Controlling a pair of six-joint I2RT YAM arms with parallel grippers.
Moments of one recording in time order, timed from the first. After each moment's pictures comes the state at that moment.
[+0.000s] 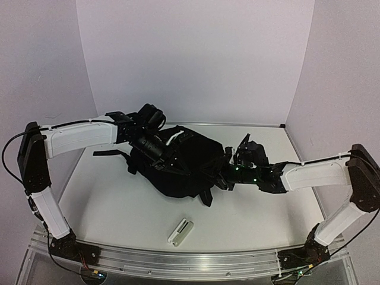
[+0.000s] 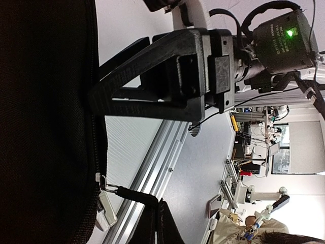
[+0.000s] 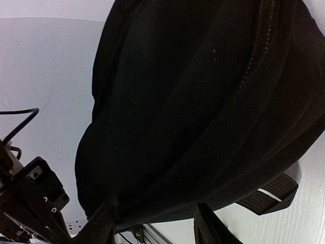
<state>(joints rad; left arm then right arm) -0.79 1.74 1.46 -0.64 0.89 -0.37 0.82 1.54 0.80 0.29 -0.21 1.23</state>
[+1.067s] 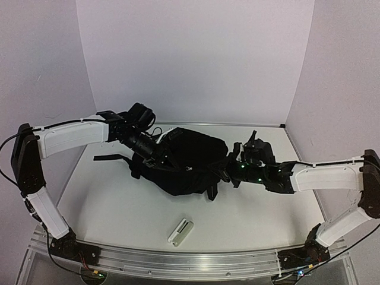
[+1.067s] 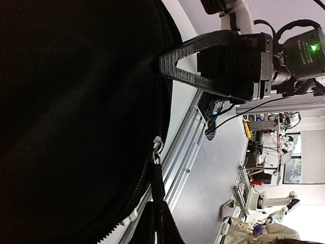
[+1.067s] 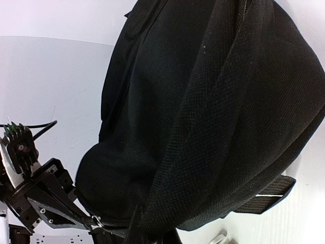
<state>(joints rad) -0.72 1.69 1.40 -0.67 0.84 -0.29 0.83 1.44 0.78 0.21 -0.05 1.24</state>
